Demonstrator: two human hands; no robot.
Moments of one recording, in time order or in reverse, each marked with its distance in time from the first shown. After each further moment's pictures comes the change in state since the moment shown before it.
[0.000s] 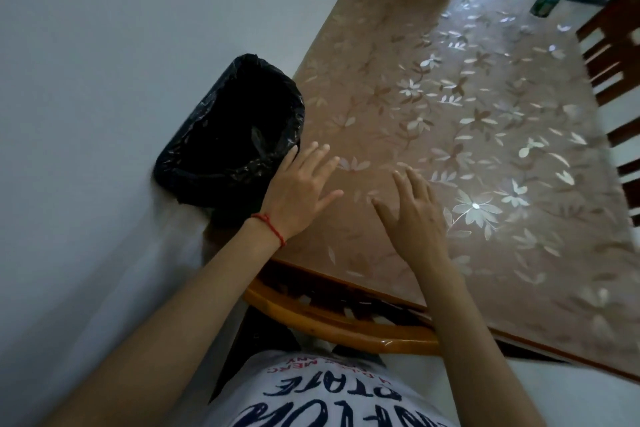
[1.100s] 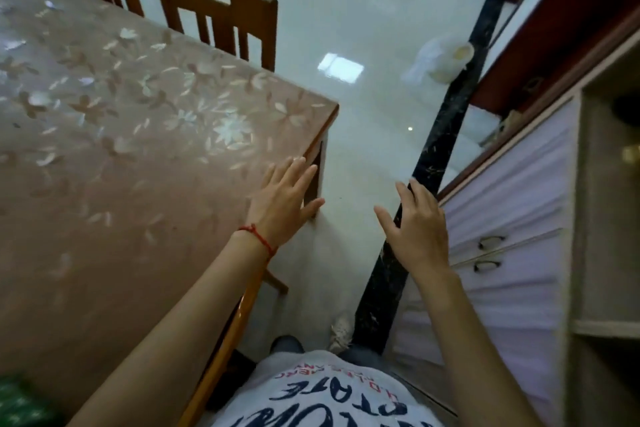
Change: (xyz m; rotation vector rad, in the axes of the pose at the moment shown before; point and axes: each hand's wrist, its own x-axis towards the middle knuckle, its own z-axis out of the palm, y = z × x) left_hand -0.024 0.277 0.072 -0.219 -0.385 1.201; right_hand -0.320 0.047 -0.044 -0.135 0.422 1.386
